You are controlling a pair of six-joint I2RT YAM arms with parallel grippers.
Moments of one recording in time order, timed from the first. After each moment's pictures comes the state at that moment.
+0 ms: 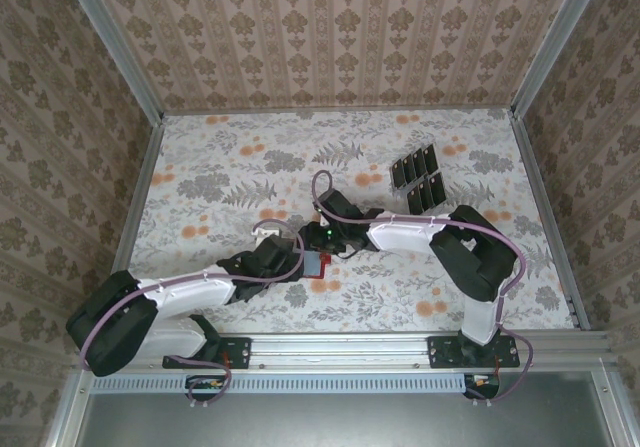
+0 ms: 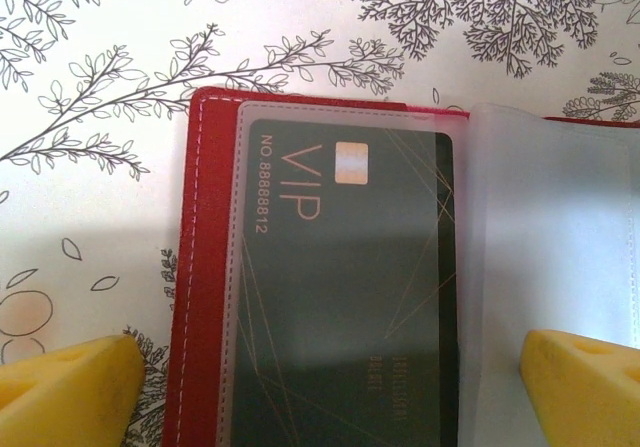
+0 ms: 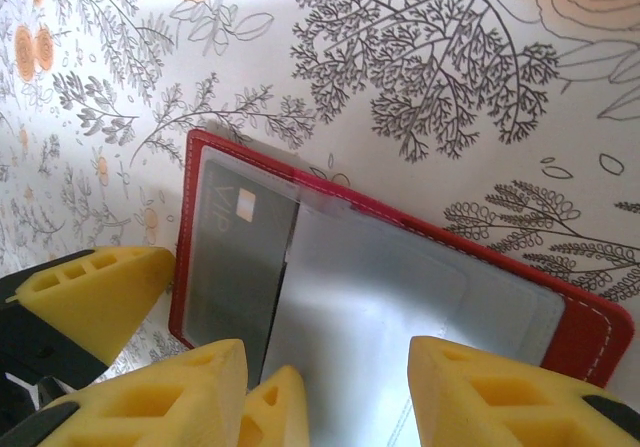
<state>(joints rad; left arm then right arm) -0.87 1.23 0.39 -0.14 -0.31 -0.69 0.81 1.85 1.07 -0.10 -0.26 0.87</state>
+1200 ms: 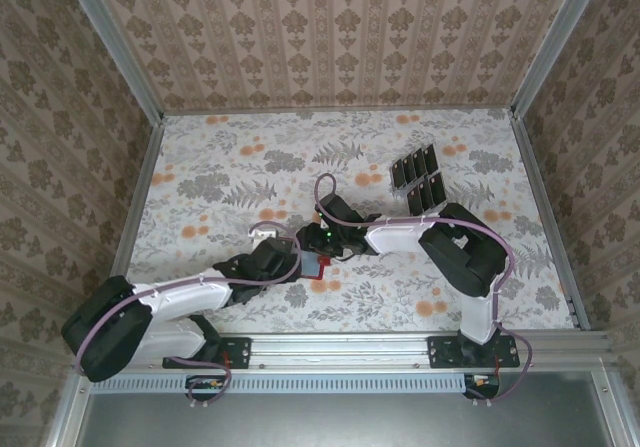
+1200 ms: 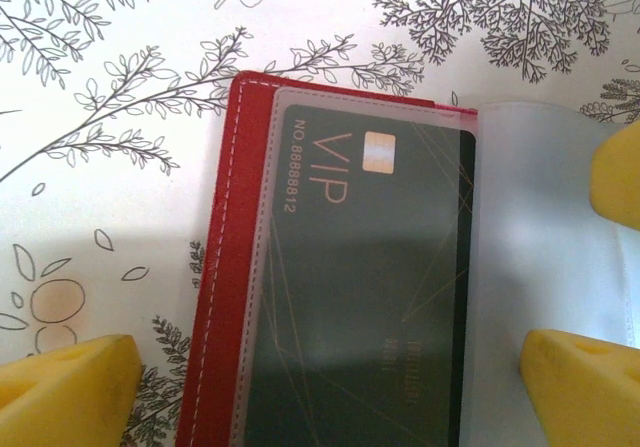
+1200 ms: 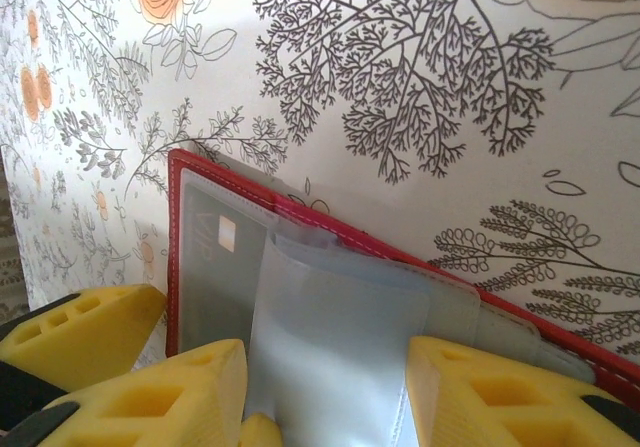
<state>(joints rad) -0.87 1.18 0.36 -0.15 -0.34 -0.69 0.81 1.91 1.03 0.04 -0.28 0.98</state>
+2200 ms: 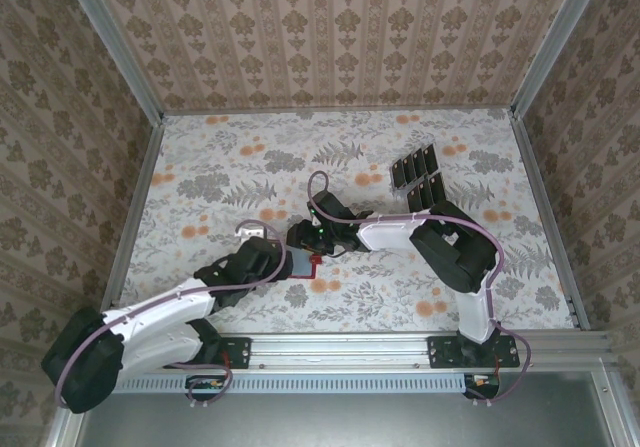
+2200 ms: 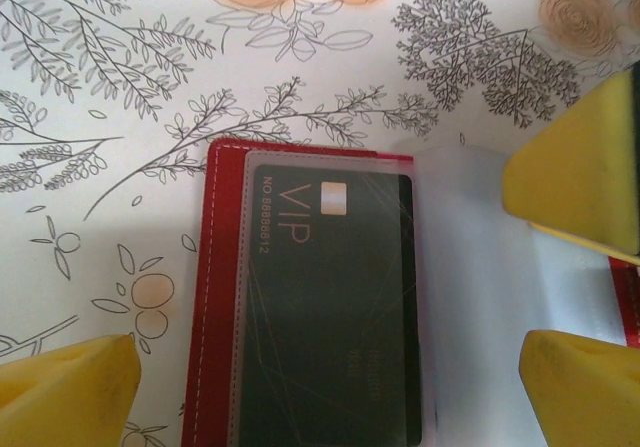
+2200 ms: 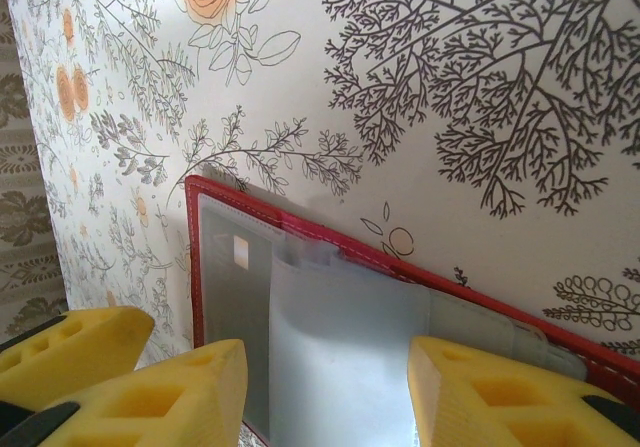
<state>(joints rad) -0.80 1.00 0.34 -0.23 -0.31 -0.66 0.82 1.97 1.11 0.05 -0.32 1.02</state>
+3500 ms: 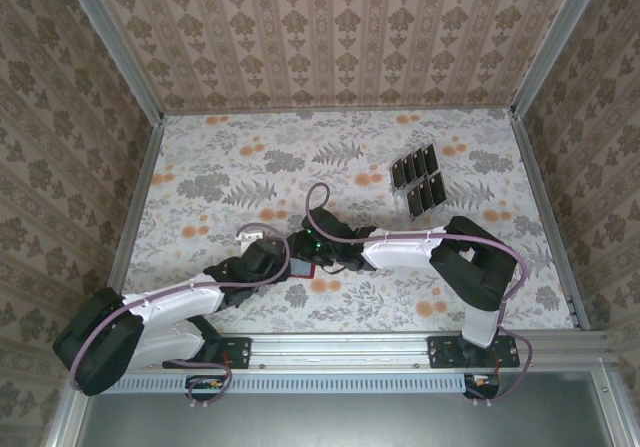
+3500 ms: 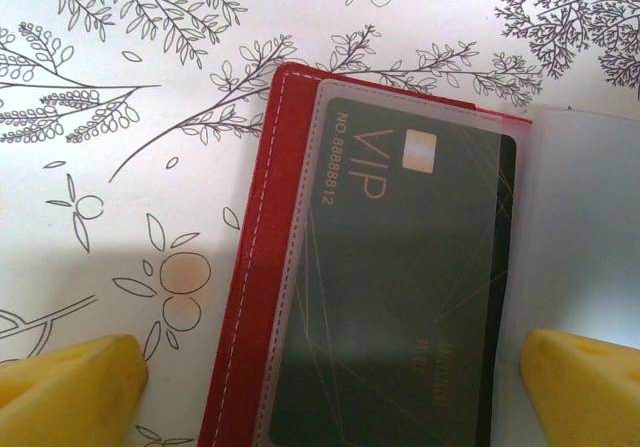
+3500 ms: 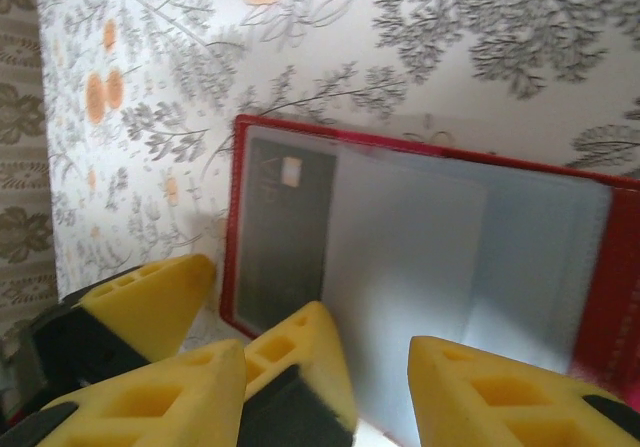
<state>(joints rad) -0.80 1.12 0.31 -0.17 -0.36 -0.72 0.95 1.82 1.01 0.04 -0.07 1.10</state>
